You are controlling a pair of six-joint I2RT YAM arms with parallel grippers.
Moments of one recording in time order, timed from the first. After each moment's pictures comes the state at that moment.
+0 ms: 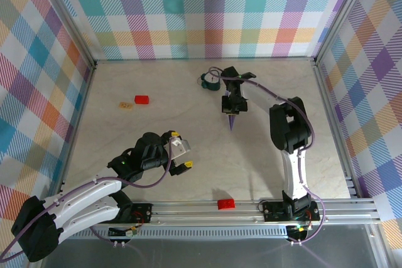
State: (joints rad) left arm -0.74 0.87 0.44 -0.14 0.16 0.42; right arm 0.47 2.14 1.74 -0.98 -0.01 0.41
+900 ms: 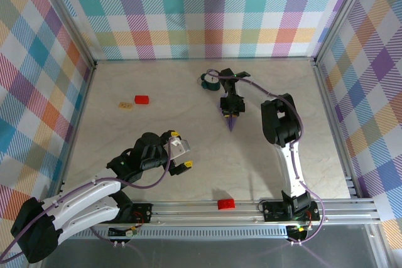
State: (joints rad) left arm -0.74 0.85 0.44 -0.14 0.16 0.42; right arm 0.45 2.29 1.86 -1.05 -0.01 0.43
